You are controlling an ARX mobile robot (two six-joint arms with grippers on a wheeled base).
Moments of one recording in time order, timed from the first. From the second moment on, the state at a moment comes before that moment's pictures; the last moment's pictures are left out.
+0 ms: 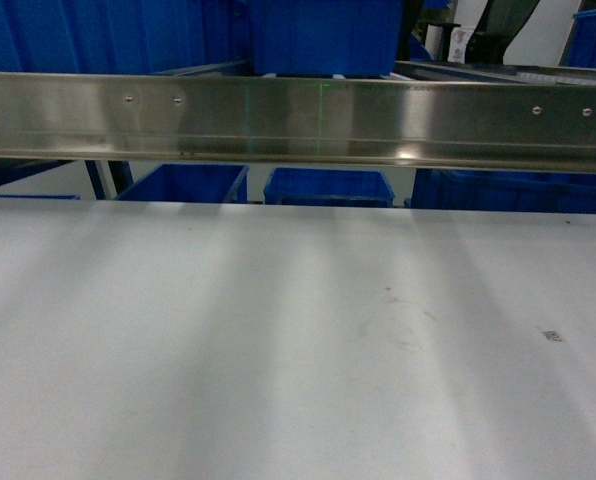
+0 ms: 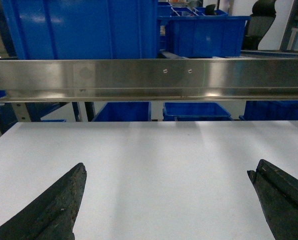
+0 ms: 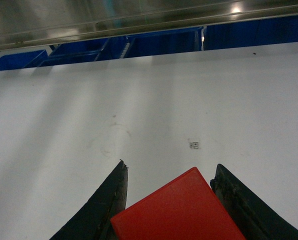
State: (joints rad) left arm 0.00 0.01 0.01 0.00 0.00 0.00; right arm 0.02 0.91 0.41 0.09 -0.16 0.16
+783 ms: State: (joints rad) left arm 0.00 0.01 0.01 0.00 0.00 0.00; right arm 0.02 0.91 0.41 0.09 -0.16 0.16
